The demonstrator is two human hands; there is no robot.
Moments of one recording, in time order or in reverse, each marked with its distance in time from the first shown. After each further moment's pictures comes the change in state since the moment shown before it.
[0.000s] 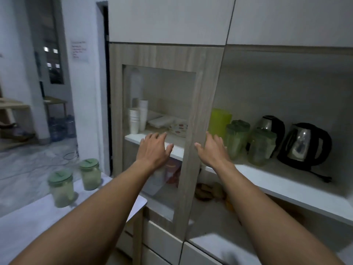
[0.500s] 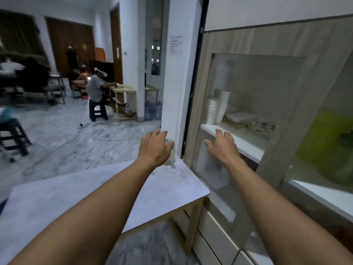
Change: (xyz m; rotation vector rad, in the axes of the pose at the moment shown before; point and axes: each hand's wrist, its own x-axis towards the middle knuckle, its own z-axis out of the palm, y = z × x) left_hand -0.117 -0.157 -0.063 0.227 0.041 -0.509; right_hand -0.016 -0.148 0.114 0.123 -0.276 -0.401
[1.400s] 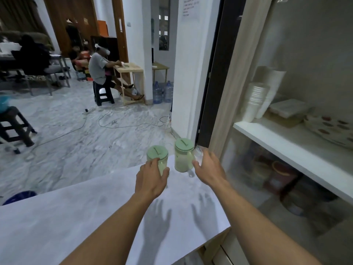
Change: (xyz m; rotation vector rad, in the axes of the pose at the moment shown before) left_hand 0.112 -0.156 0.166 -0.160 -0.163 -0.323; right_hand 0.161 -0.062 0.239 0.166 -0.219 -0.056
